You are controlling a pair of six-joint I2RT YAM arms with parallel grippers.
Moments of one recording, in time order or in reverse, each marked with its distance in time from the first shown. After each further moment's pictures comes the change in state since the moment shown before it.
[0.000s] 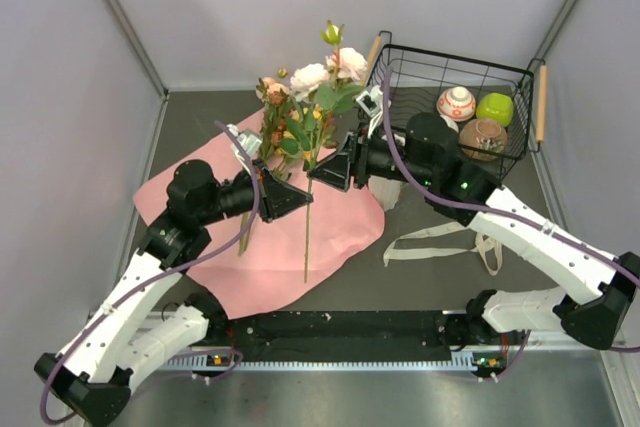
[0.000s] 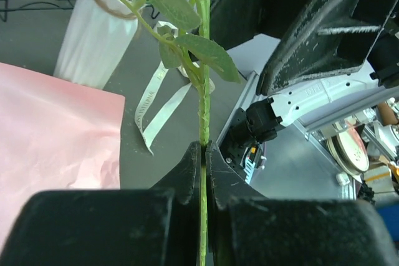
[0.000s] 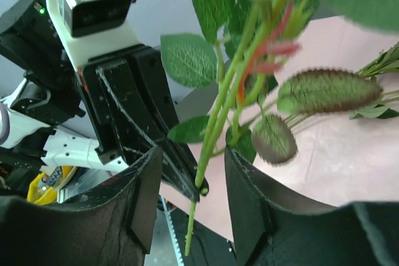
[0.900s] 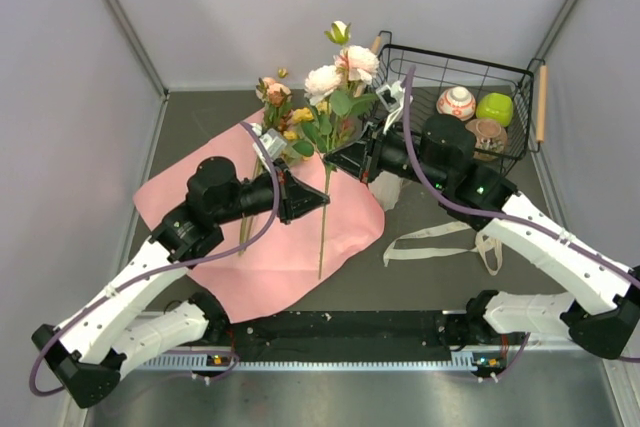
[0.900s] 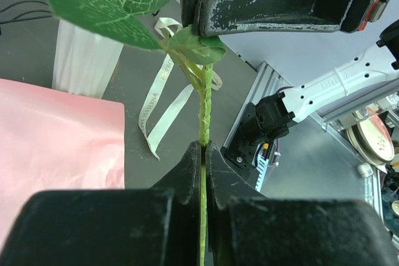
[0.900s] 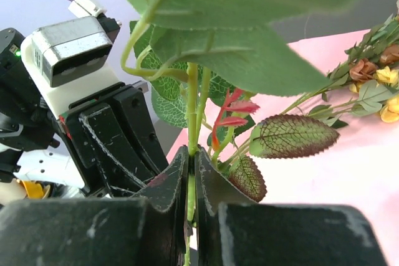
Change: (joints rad) left arm -0.195 0.089 0.059 -0.006 -0.155 0.086; right arm -0.017 -0.065 0.000 -0.022 0.136 -0.045
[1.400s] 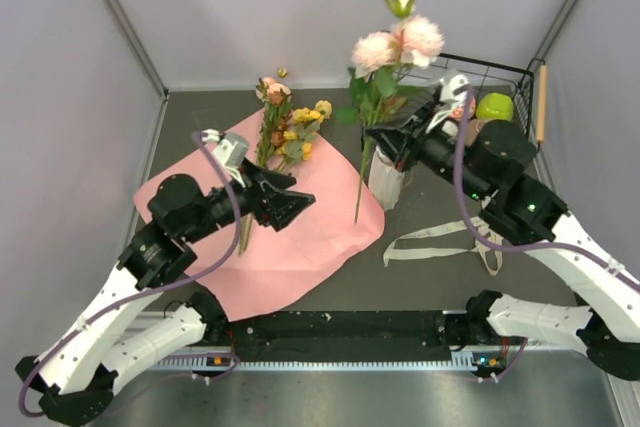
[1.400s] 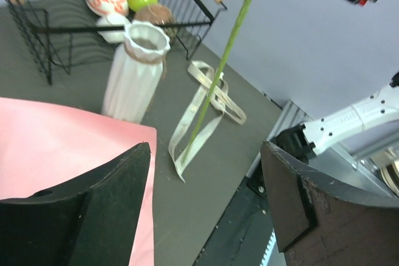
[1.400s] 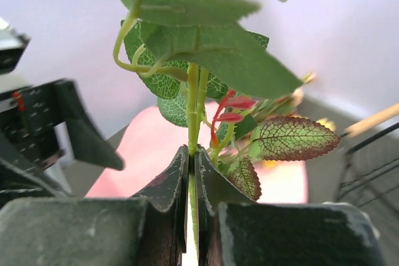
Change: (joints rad) left arm -0.005 -0.129 0.033 -0.068 -0.163 0.046; right arm 0.000 -0.139 0.025 -0.057 0.195 -0.263
